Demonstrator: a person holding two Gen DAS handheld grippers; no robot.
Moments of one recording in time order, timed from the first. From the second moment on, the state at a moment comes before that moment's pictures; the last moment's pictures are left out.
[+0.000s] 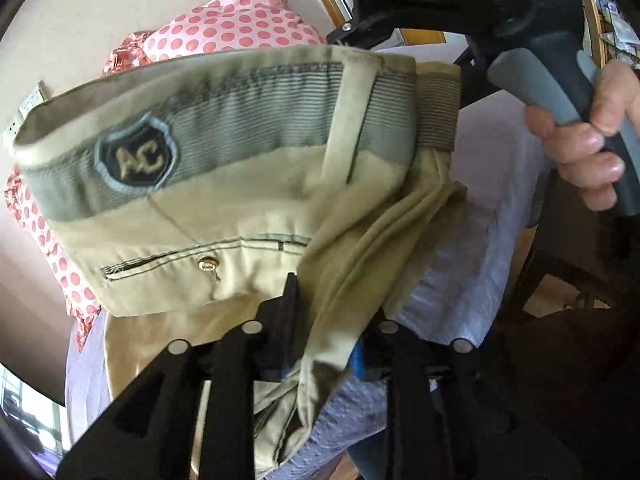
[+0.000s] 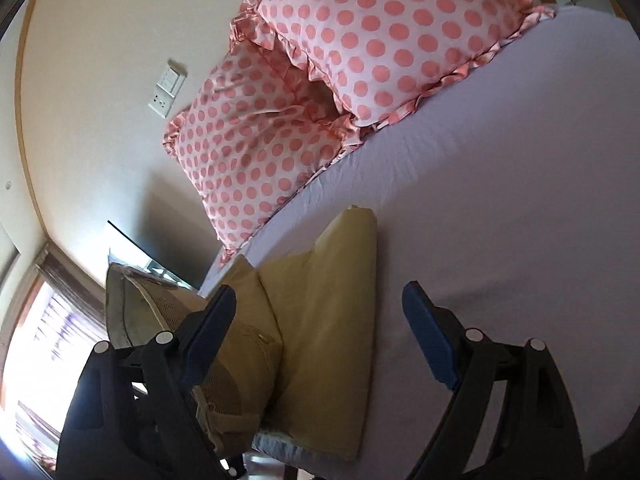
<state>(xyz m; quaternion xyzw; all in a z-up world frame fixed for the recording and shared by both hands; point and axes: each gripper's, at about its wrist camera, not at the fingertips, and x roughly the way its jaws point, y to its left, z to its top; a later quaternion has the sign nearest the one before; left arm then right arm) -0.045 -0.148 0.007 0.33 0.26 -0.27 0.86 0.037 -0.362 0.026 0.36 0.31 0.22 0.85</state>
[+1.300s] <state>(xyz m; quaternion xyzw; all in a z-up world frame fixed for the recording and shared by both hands) 0.084 0.096 0.052 -0.06 0.38 -0.21 0.90 0.094 -0.354 0.007 0.30 0.42 0.24 0.82</state>
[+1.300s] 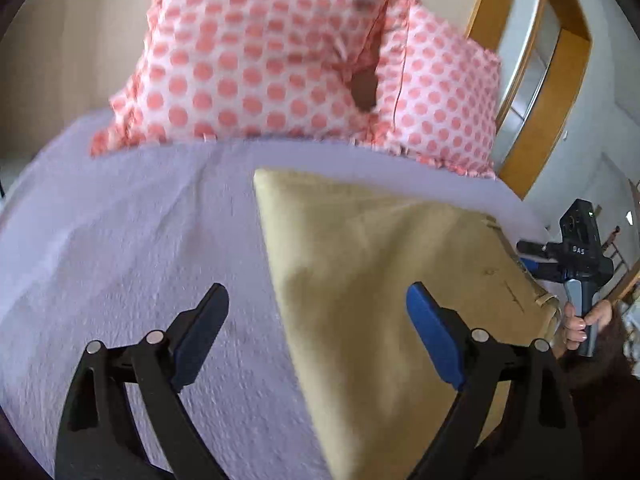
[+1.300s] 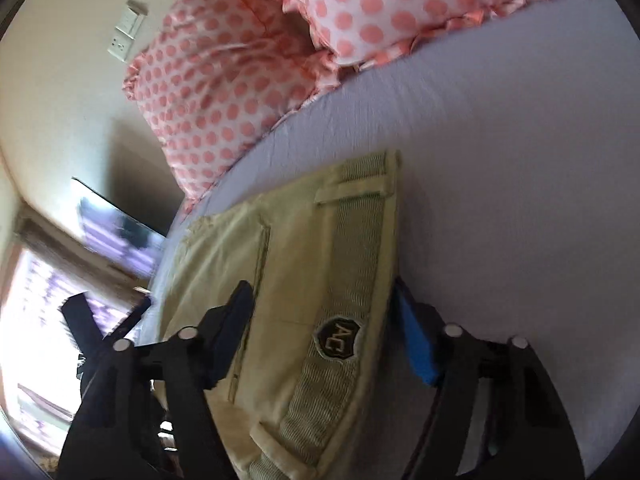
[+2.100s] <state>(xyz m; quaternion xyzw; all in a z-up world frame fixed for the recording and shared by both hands) 0.140 0.076 0.027 -0.09 0.48 -0.24 0.84 0.121 -0.342 -0.011 0.36 0.45 0.35 0.73</state>
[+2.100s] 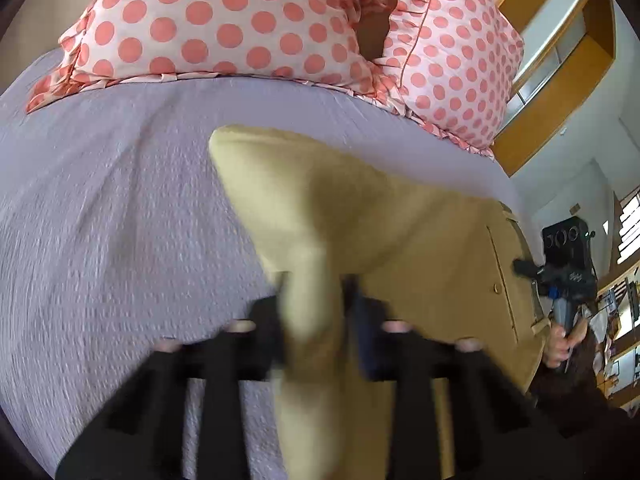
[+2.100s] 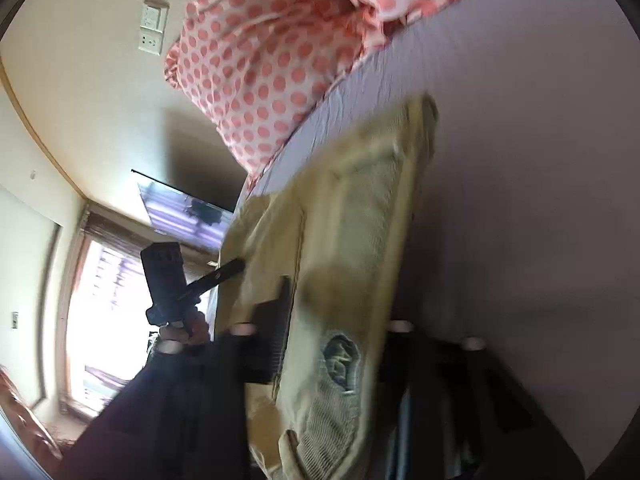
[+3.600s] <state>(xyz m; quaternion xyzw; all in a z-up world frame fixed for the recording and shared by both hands) 0.097 0.019 0.065 0.05 0.38 -0.05 0.92 0.087 -0.293 0.070 0.16 0.36 0.11 0.91</state>
